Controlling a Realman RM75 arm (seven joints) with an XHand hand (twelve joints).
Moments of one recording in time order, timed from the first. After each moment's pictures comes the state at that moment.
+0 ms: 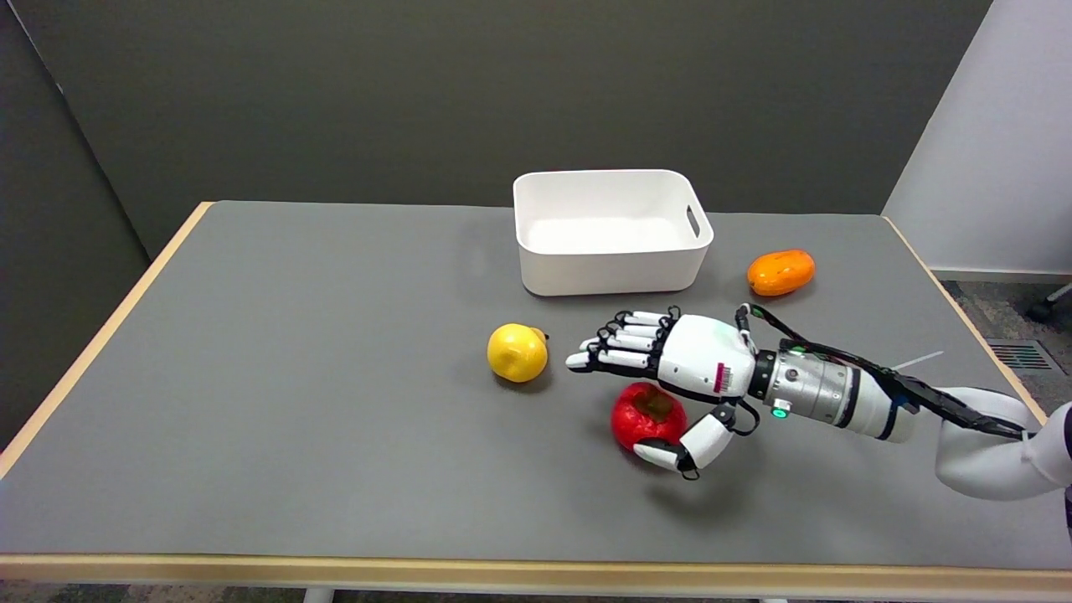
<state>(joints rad) 0.52 -0.43 0.16 -1.23 -2.53 0.96 0.45</state>
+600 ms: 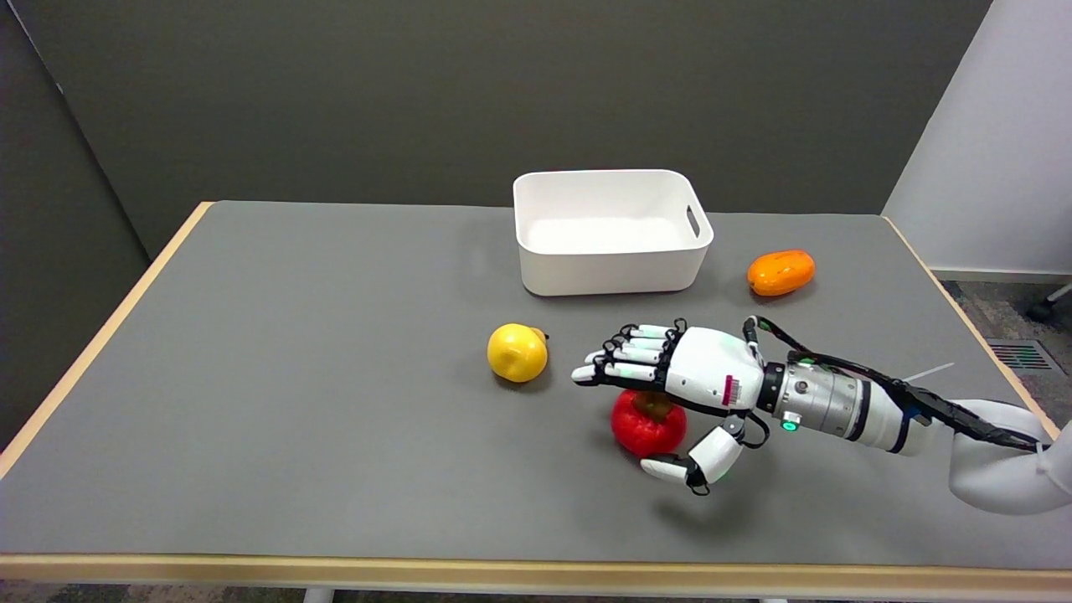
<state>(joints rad) 0.48 -0.41 0.15 -1.25 -2.51 0.98 0.45</state>
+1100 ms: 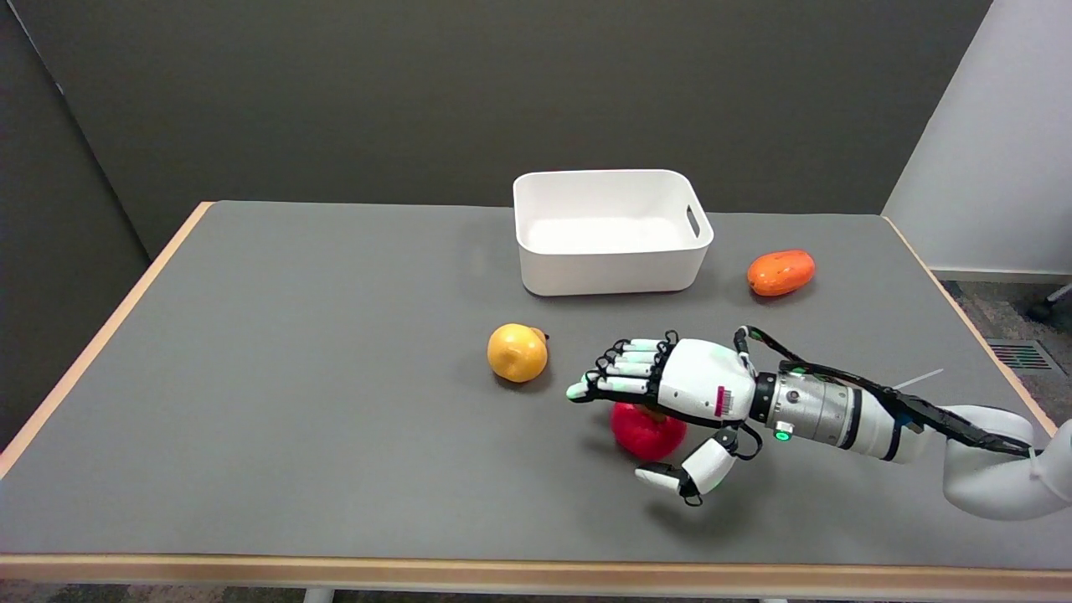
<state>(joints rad) 0.48 -0.42 0.13 -1.26 -2.52 0.95 0.45</state>
